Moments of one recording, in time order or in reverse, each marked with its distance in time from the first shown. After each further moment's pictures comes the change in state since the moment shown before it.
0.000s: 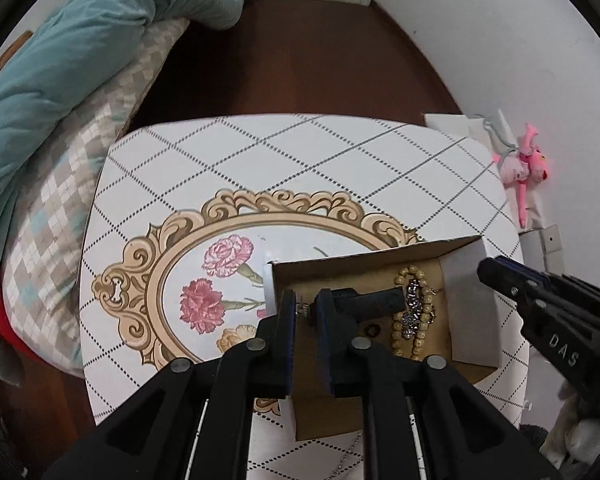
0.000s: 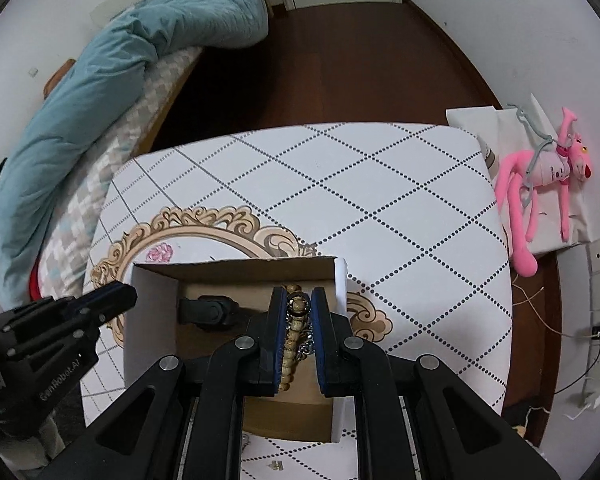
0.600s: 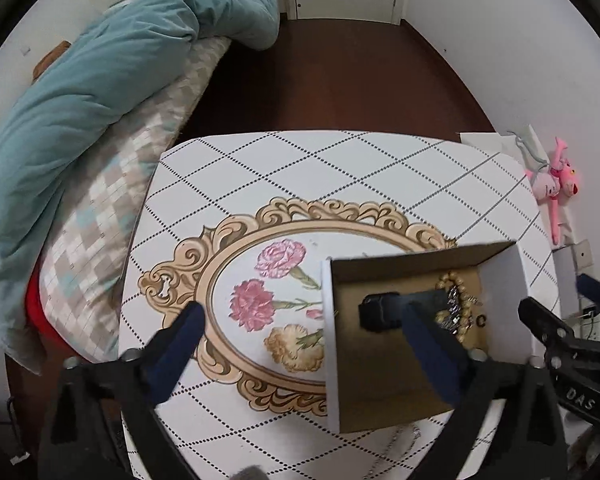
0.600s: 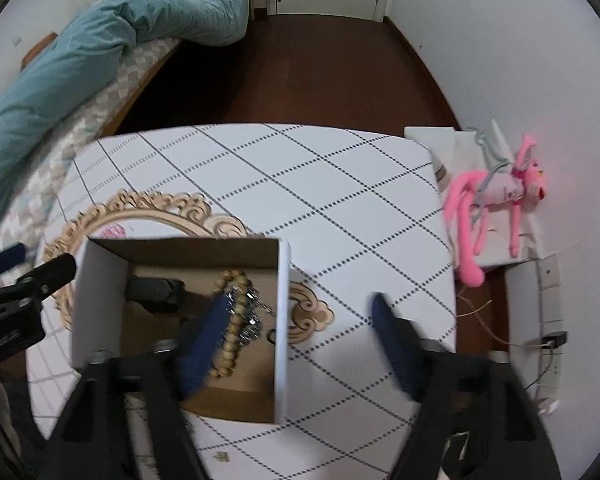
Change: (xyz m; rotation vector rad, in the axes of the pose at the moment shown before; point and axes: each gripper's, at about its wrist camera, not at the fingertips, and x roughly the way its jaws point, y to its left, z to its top) left arm -0.014 0.013 -0.020 -0.015 -0.107 0.151; right arm -0.014 0.001 -0.023 -0.083 -0.046 -0.207
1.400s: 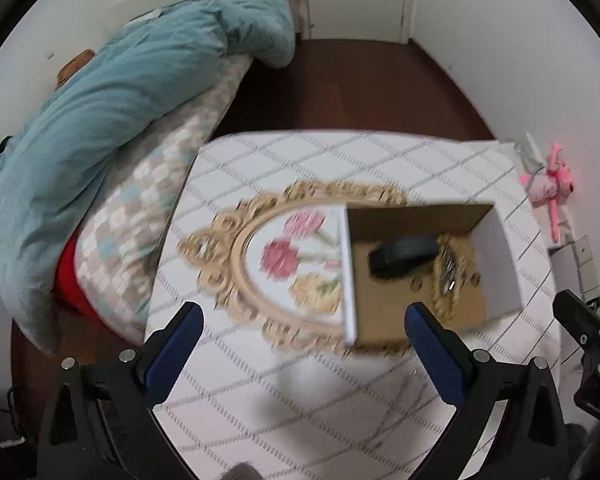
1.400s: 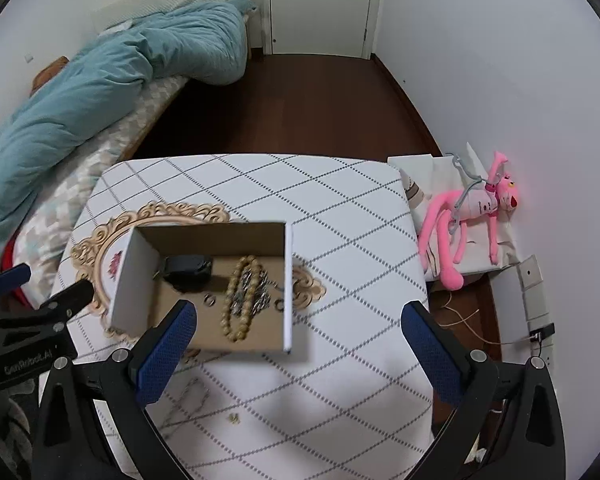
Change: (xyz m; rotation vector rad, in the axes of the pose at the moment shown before) left arm -0.052 0.008 -0.063 -0.020 -0.066 0.055; right arm -0.082 0.004 -0.060 0.037 -0.161 0.011
